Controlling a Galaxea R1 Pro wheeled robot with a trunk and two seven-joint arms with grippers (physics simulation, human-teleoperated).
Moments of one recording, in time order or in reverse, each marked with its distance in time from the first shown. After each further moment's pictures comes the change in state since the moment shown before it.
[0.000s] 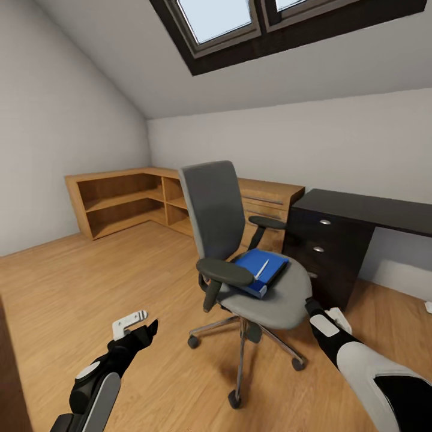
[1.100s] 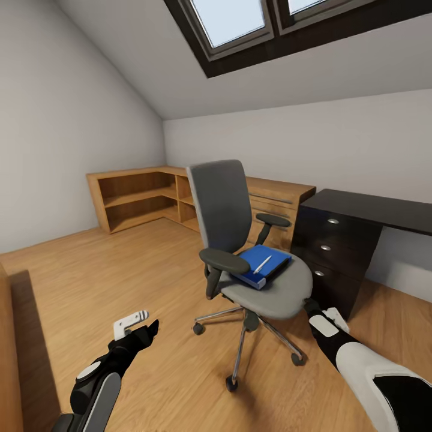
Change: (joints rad) left arm 0.000 0.001 -0.006 0.000 0.000 0.000 0.000; right arm 0.001 0.004 0.003 0.001 -0.006 0.029 0.011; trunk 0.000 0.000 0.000
